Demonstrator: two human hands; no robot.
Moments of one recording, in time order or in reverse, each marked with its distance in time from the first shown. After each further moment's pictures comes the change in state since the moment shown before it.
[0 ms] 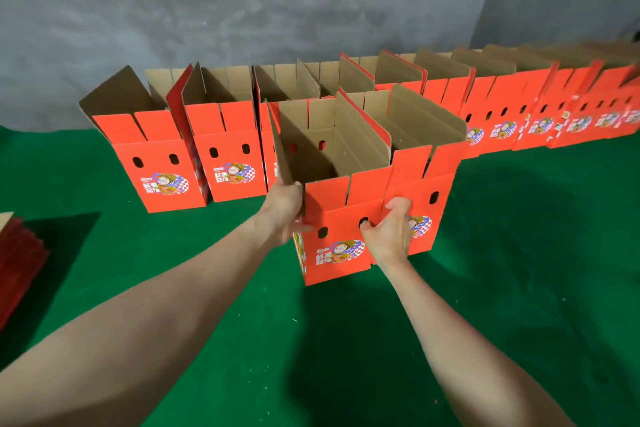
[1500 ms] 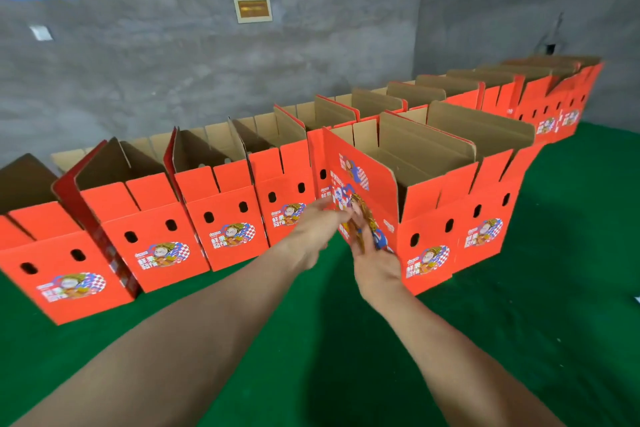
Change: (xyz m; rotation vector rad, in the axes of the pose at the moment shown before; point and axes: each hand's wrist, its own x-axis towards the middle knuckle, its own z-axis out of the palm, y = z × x) left_hand 0.045 0.025 0.151 0.316 -0.311 0.154; right_hand 0.100 0.054 -0.012 -0.989 -0.380 -0.250
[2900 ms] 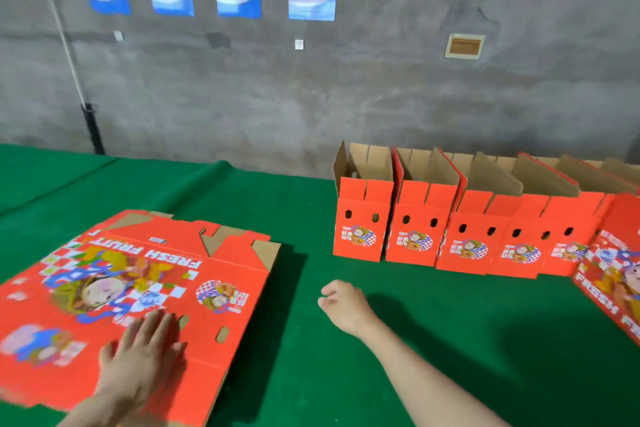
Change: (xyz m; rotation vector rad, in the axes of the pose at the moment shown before) left_hand -0.433 -0.324 -0.530 1.084 0.795 -0.417; right_hand -0.223 -0.455 -0.121 0.742 -0.357 -0.518
